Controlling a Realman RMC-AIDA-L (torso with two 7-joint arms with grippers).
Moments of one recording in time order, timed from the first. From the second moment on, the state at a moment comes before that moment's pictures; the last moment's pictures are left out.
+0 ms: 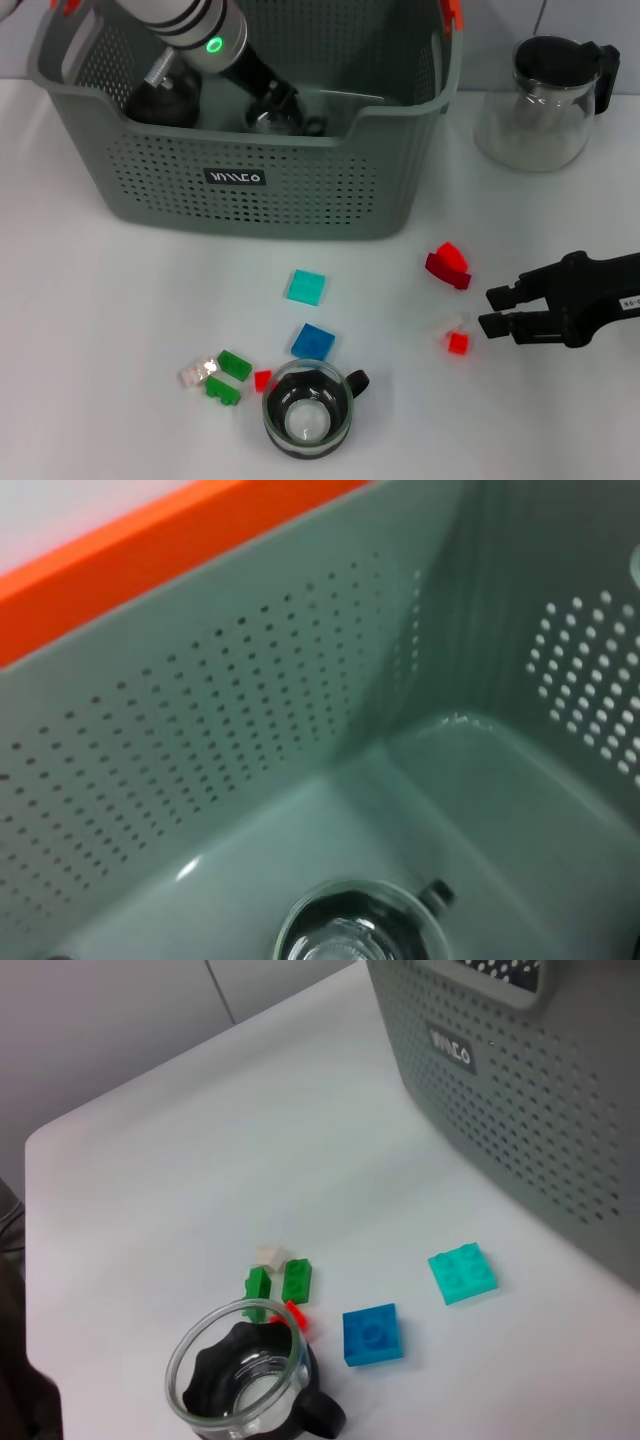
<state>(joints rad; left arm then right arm) -1.21 -2.04 1.03 0.53 2.84 0.96 -2.58 0.56 2.08 -0.81 -0.96 -2.29 -1.71 1.75</state>
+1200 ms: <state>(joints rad) -0.62 -2.07 0.81 1.18 2.21 1.95 -1.91 0.56 2.07 -0.81 -0.95 -2.30 -1.72 1.75</state>
